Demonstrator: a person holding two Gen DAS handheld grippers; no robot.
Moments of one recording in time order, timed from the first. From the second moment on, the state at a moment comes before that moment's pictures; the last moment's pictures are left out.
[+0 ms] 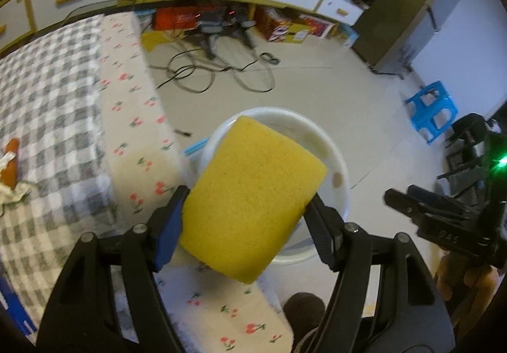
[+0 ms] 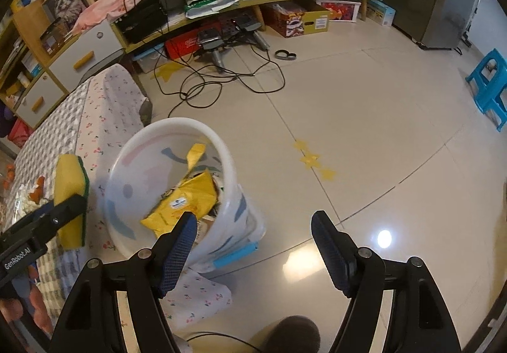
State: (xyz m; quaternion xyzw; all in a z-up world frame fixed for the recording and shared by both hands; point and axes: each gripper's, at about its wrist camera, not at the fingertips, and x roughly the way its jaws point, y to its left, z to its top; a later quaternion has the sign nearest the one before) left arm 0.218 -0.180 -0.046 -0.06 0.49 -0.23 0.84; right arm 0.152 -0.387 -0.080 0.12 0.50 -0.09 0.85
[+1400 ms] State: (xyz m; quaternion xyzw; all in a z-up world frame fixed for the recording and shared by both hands) left arm 0.168 -0.012 -0.025 -0.05 0.54 -0.08 0.84; right arm 0.168 -0.282 -0.069 0.04 0.50 -0.01 0.87
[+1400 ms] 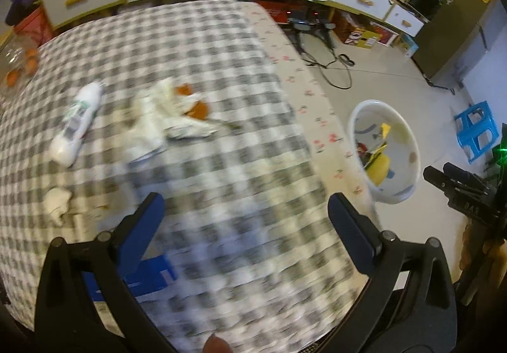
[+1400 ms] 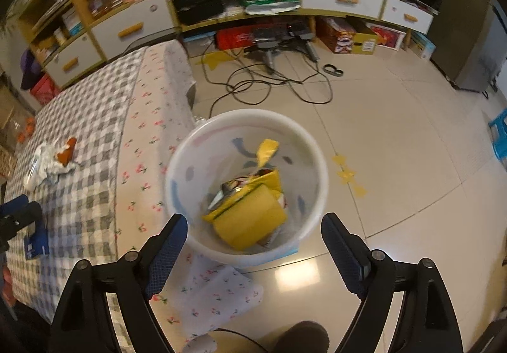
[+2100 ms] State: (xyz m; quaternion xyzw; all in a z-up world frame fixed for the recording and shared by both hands) left arm 0.152 0.077 -0.060 -0.01 0.60 -0.06 0.80; right arm 0.180 -0.220 -0.077 0.01 0.51 0.03 0.86
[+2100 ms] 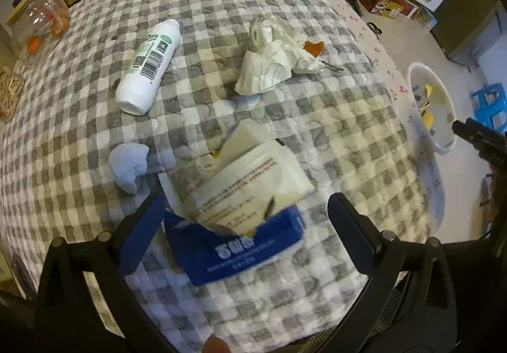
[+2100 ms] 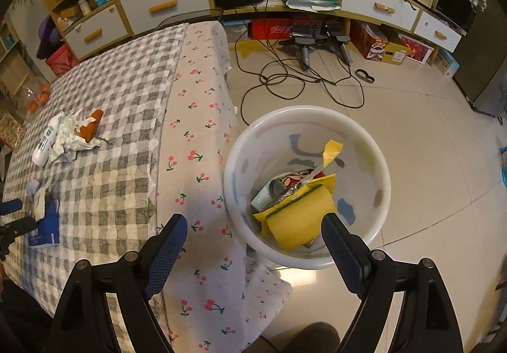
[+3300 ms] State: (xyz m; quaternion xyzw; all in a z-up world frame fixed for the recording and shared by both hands) left arm 0.162 0.128 -0.023 -0.11 0.51 -0.03 0.85; right arm 0.224 -0.096 -0.066 0.01 0.51 0.11 0.85
